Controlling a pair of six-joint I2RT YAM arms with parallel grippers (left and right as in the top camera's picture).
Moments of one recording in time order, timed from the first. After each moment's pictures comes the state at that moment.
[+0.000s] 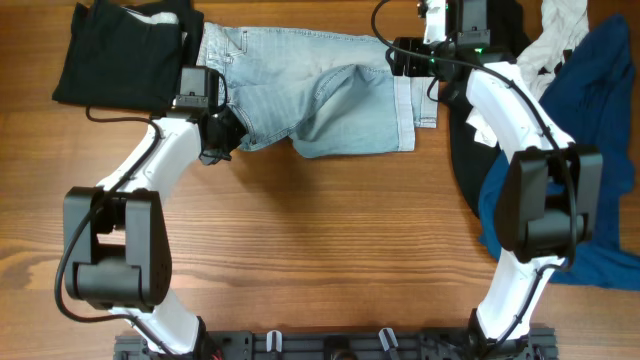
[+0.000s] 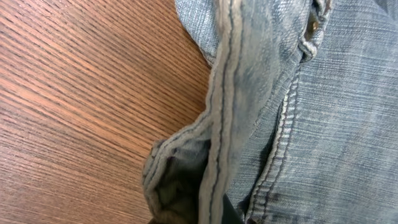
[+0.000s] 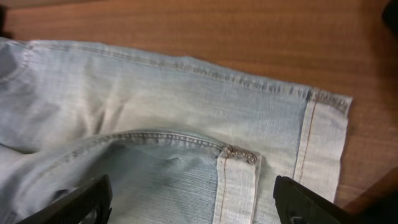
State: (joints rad) left arm -0.10 1.84 1.18 -0.55 0.08 -0.74; right arm 0.11 2.09 1.63 -0.42 -0.26 0.11
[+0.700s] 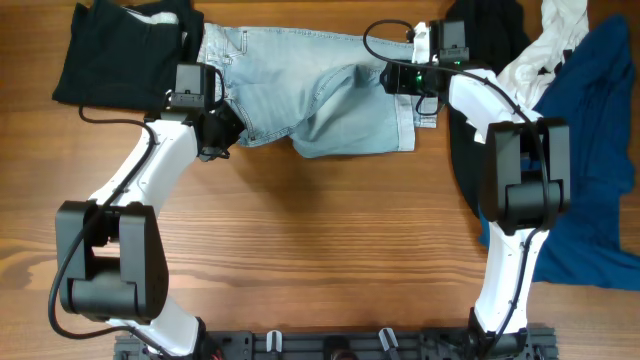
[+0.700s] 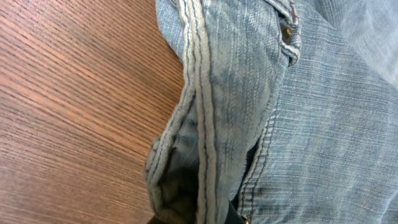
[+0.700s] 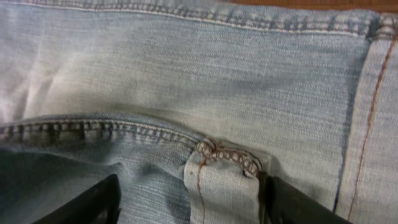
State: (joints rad) left arm -0.10 1.79 1.18 -0.55 0.08 -0.75; right arm 0.11 2.27 1.64 -0.33 -0.27 0.13
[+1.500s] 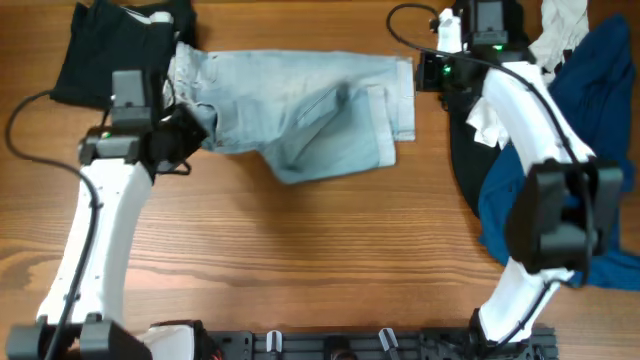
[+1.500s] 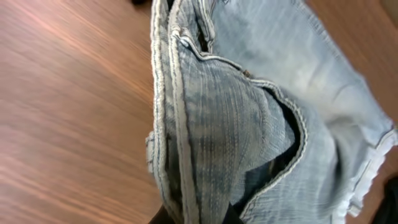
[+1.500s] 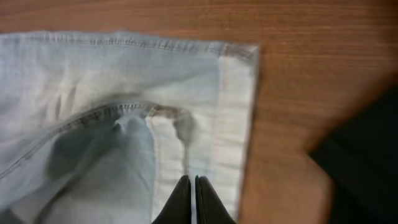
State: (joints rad) left arm 0.02 1.44 1.18 -0.81 0.08 -0.65; right arm 0.07 1.99 1.63 -0.70 -0.29 0.08
